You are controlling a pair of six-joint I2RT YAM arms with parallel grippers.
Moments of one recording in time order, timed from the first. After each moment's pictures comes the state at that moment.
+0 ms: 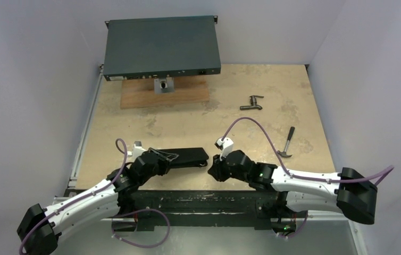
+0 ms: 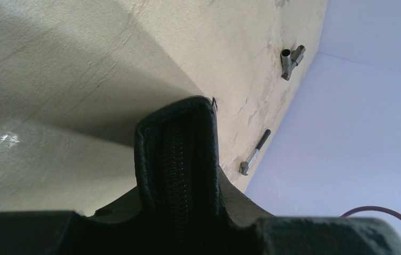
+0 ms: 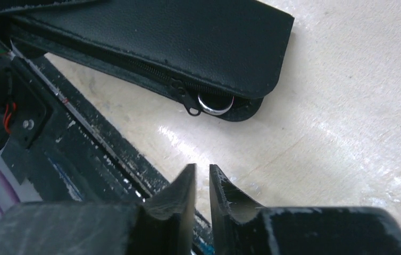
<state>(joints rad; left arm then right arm) -0.84 0.67 0.26 -0.25 -0.31 -1.71 1.11 1.05 0.43 0.02 0.12 0.59</state>
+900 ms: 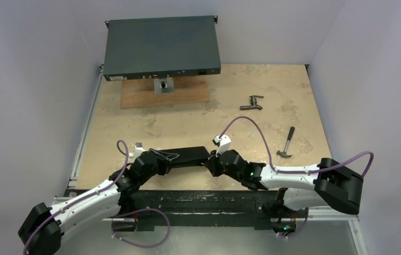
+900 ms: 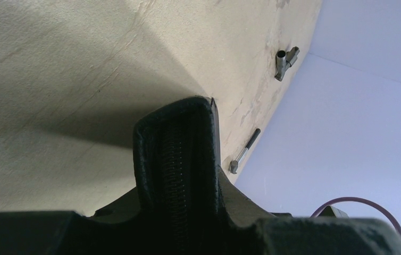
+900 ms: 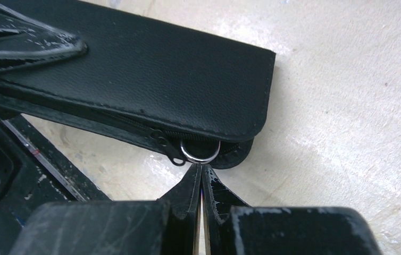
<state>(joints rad) -0.79 0.71 0.18 -0.10 -0.23 -1.75 1.11 1.27 0.43 0.27 0.27 0.61</state>
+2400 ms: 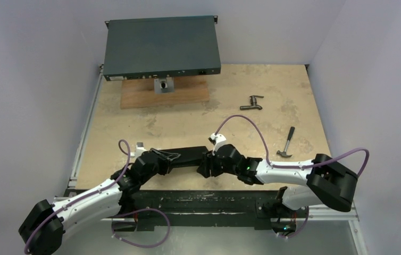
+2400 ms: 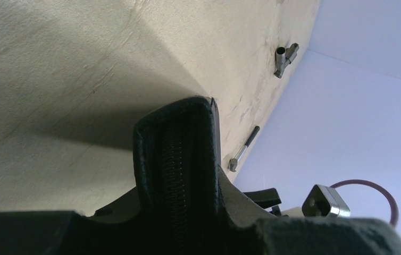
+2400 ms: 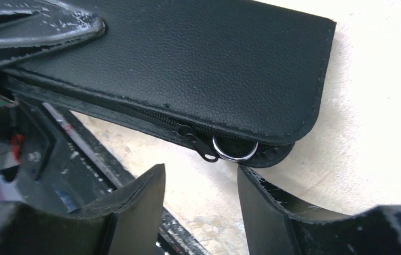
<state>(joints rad) -0.79 0.75 0.17 -0.04 -0.21 -1.75 1.07 1.33 0.50 0.20 0.08 0.66</state>
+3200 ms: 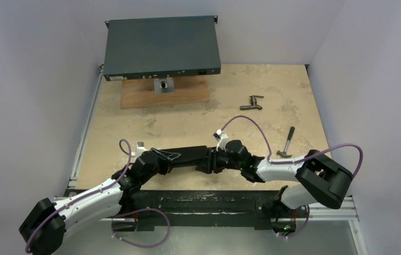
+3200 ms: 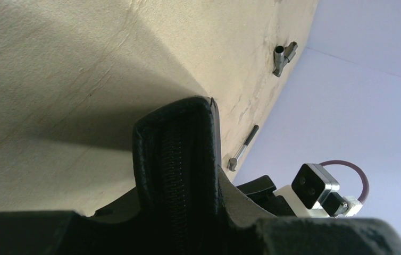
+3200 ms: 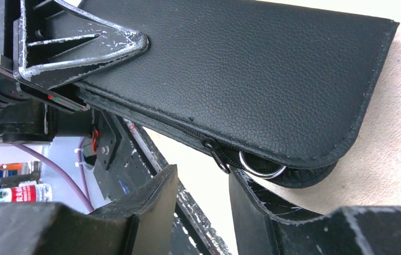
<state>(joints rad) -0.78 0.76 0.16 0.00 -0.20 -1.74 0.91 1.40 0.40 0.52 -0.25 0.79</state>
